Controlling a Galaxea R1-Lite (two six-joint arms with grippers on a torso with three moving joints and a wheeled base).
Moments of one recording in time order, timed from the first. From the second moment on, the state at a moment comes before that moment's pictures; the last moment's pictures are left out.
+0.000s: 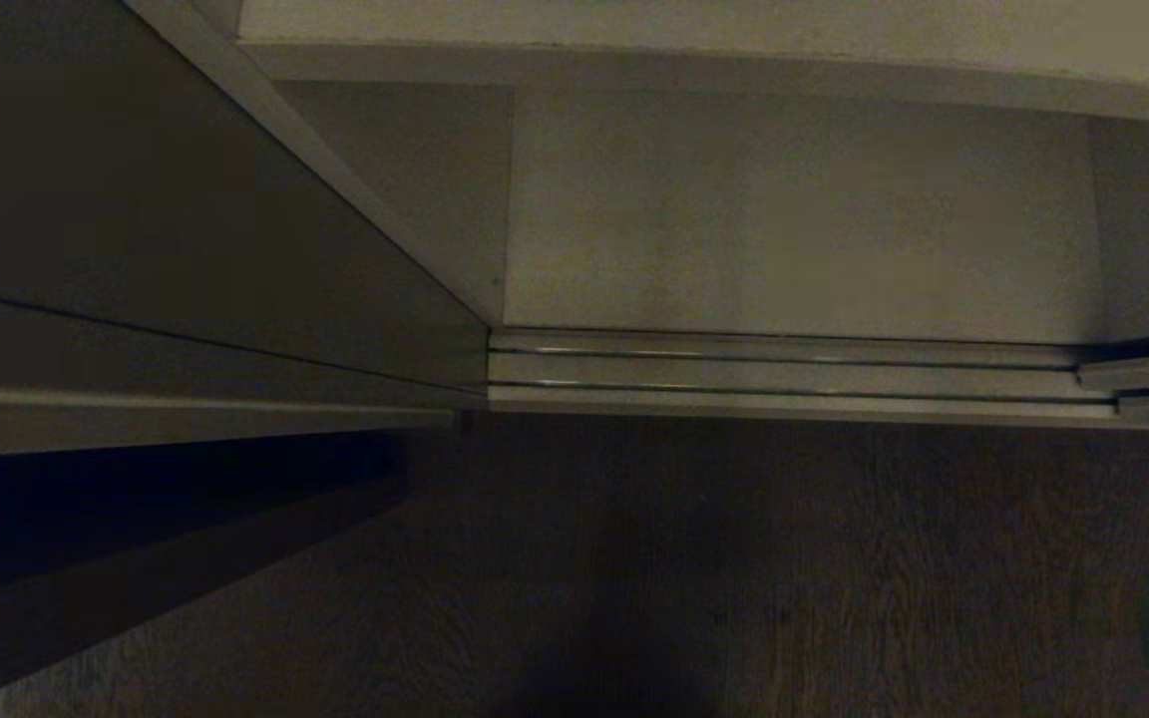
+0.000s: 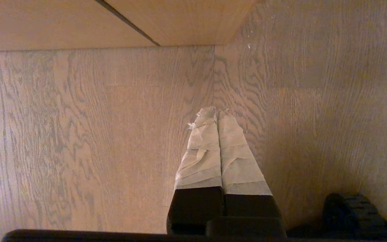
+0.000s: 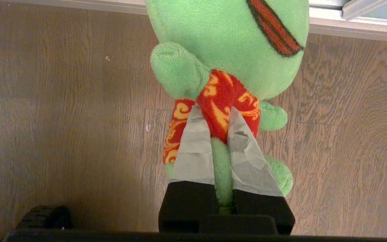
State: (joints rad) left arm -0.01 0.00 -0.05 0.12 -0.02 0.05; right arm 0.00 0.00 0.00 0.00 0.00 -0.01
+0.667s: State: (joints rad) left arm -0.01 0.00 -0.05 0.13 -0.01 0.04; right arm 0.00 0.00 0.00 0.00 0.00 -0.01
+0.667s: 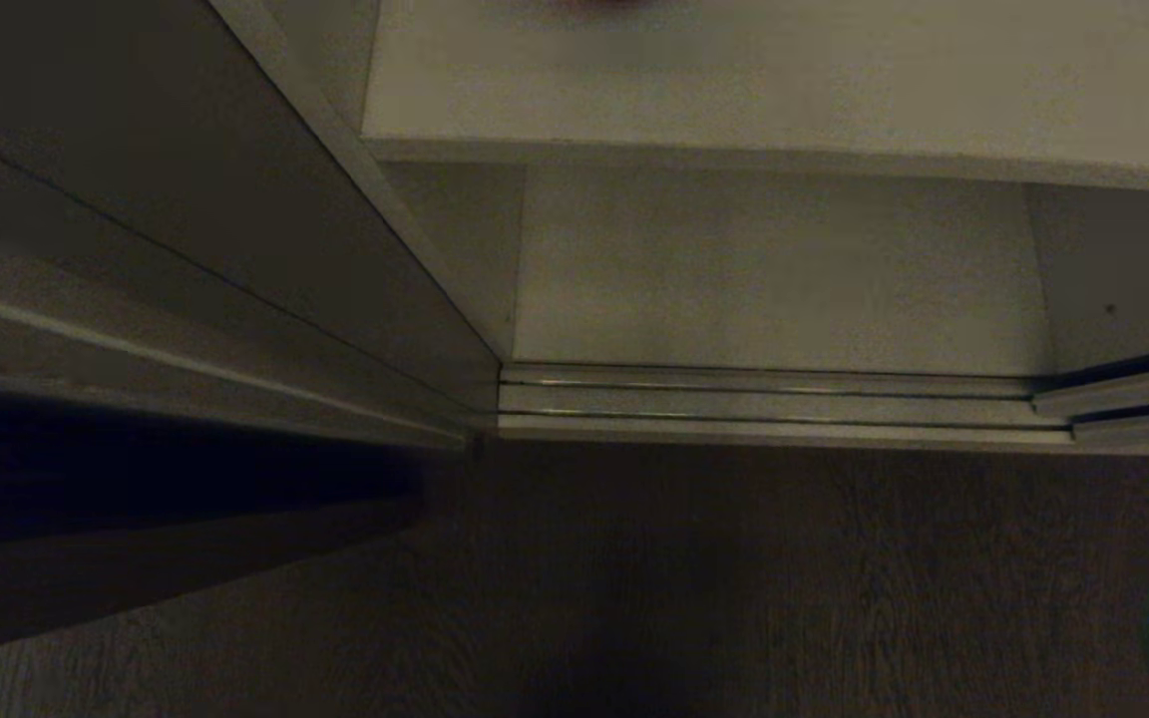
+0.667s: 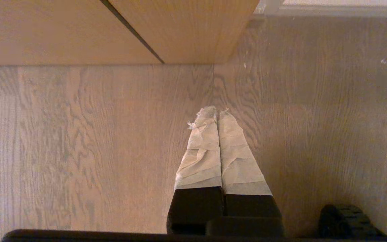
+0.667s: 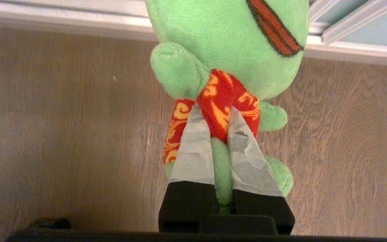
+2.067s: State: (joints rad) left arm -0.01 0.00 -0.05 0.13 0.00 0.00; right arm 0.00 0.00 0.00 0.00 0.00 -0.01
